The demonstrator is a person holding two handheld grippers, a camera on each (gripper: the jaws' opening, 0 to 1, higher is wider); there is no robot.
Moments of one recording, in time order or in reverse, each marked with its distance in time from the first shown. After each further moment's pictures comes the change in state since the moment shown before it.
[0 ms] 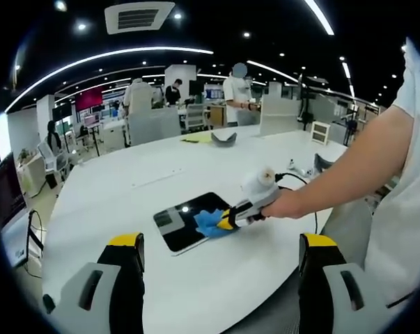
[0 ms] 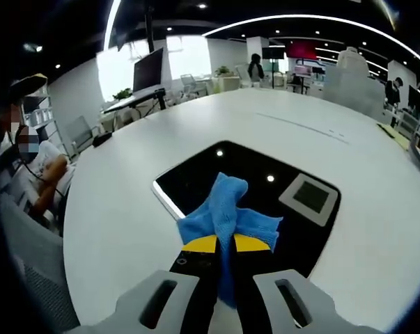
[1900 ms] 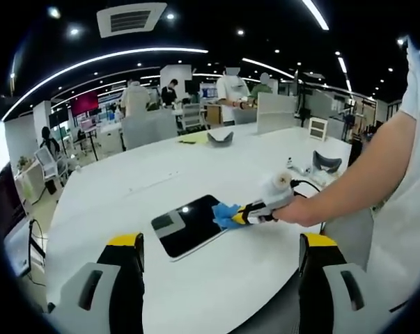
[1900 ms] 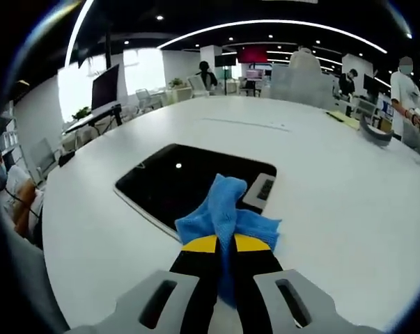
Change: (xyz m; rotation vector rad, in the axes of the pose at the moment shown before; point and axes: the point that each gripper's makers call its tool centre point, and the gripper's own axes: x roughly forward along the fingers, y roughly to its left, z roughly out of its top) left arm 0.003 0.007 0.009 0.032 0.002 -0.012; right arm -0.032 -0.038 -0.019 0.155 -0.064 -0.265
